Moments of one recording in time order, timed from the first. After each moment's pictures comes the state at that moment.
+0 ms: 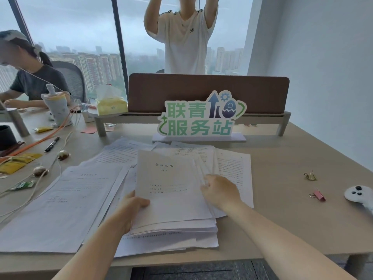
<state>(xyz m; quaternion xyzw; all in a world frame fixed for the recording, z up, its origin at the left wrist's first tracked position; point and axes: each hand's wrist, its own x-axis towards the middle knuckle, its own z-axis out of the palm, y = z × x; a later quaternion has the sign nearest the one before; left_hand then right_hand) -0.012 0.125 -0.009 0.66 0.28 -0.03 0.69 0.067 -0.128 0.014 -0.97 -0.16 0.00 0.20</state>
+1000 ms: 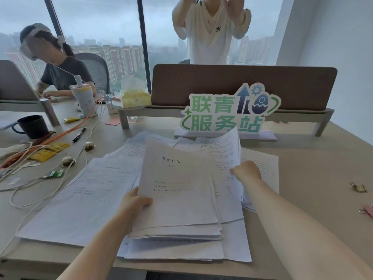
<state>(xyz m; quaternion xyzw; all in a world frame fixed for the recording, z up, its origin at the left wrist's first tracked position) -0.020 0.175 -0.015 0.70 0.30 0.03 0.65 0.175 -0.106 0.000 -0.91 0.12 0.07 0.40</state>
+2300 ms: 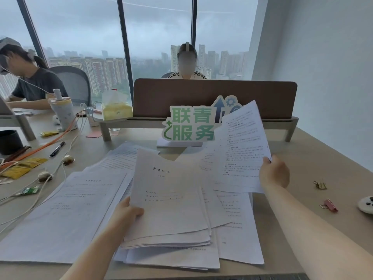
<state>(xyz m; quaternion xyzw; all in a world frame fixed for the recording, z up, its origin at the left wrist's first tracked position) -0.022 0.138 0.001 0.71 0.29 0.03 0.64 0.162 -0.223 0.032 -0.88 0.19 -0.25 0.37</state>
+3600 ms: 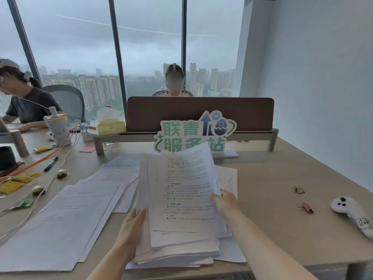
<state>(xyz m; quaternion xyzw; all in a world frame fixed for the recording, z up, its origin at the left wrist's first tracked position) -0.041 0.087 -0.003 0.62 0.19 0.09 0.75 0.073 -0.157 0.012 -0.82 0.05 0.07 0.57</state>
